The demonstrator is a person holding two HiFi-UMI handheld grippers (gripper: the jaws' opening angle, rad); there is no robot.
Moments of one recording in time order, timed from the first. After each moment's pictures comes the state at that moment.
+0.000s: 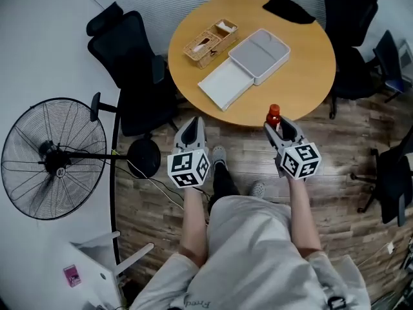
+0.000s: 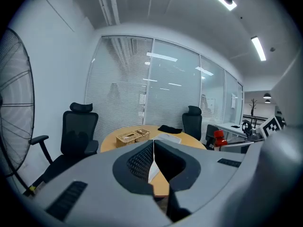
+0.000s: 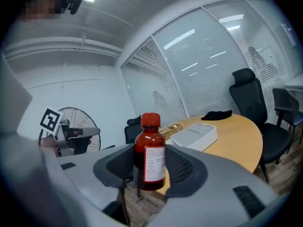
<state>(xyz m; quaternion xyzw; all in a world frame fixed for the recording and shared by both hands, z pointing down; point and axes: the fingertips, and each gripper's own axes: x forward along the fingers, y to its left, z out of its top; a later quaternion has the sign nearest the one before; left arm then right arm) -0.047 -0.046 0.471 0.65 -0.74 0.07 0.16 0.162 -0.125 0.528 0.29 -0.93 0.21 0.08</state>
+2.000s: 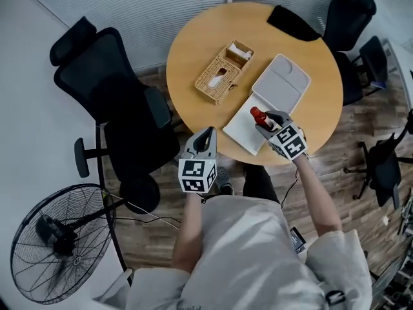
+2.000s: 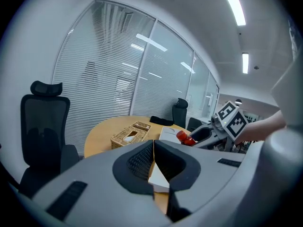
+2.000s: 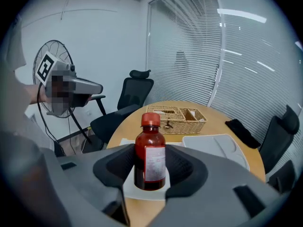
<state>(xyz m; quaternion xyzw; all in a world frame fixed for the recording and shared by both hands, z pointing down) -0.213 -0.197 0.547 0.77 -0.60 0.09 0.21 -0.064 -0.267 0.613 0.21 -0.89 0.07 0.39</state>
